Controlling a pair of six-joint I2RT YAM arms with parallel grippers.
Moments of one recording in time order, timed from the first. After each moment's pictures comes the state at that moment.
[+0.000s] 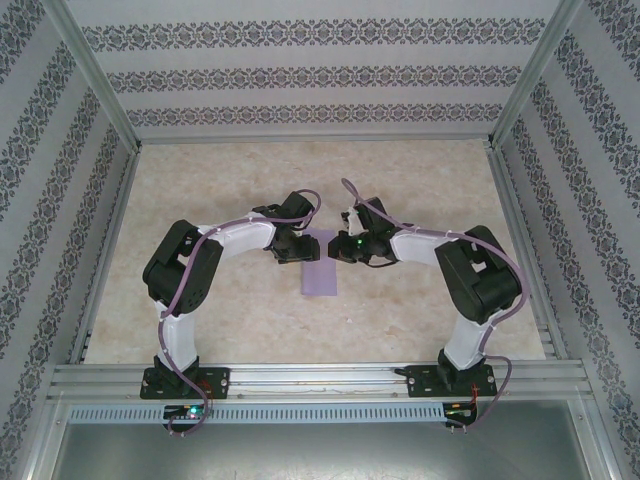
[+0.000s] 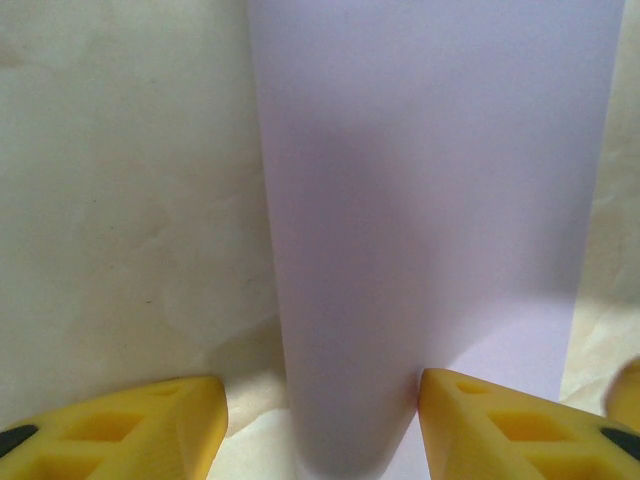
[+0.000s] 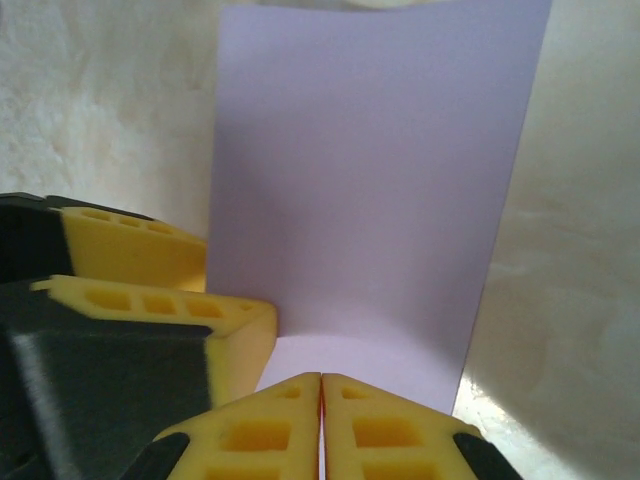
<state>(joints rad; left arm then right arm) -0.57 1.97 1.26 -0.55 0.19 -0.62 0.47 1.80 0.92 -0.07 -0.55 0.64</state>
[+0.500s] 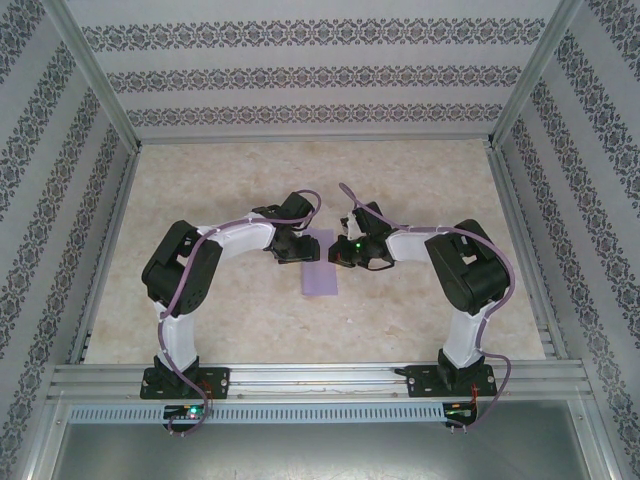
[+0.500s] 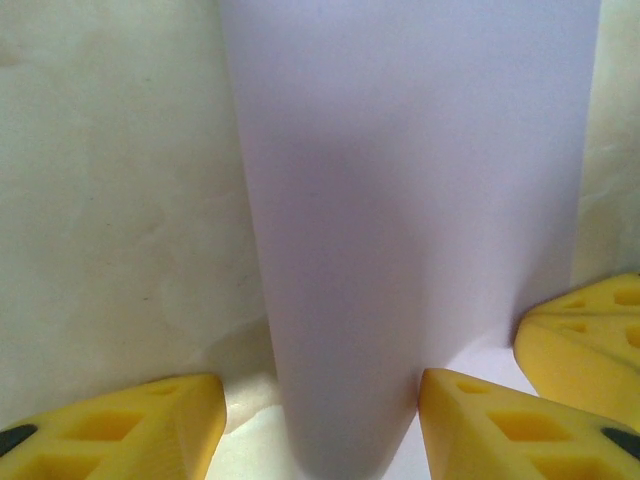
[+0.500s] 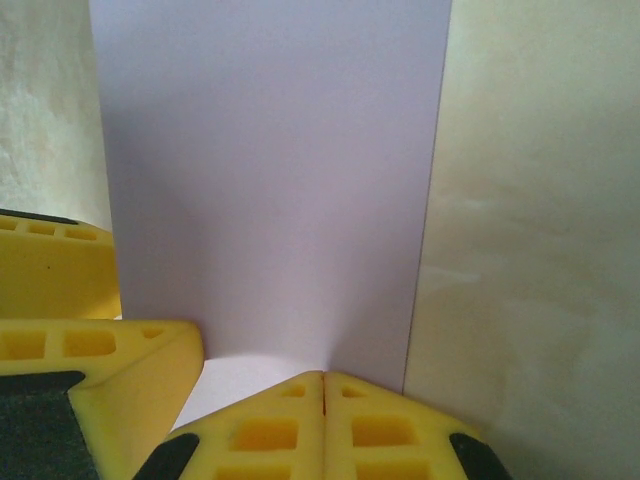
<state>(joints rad) -0.57 1.95 1.25 -0.54 0.18 -0.61 0.48 1.87 0.92 -0.05 -0.56 0.65</state>
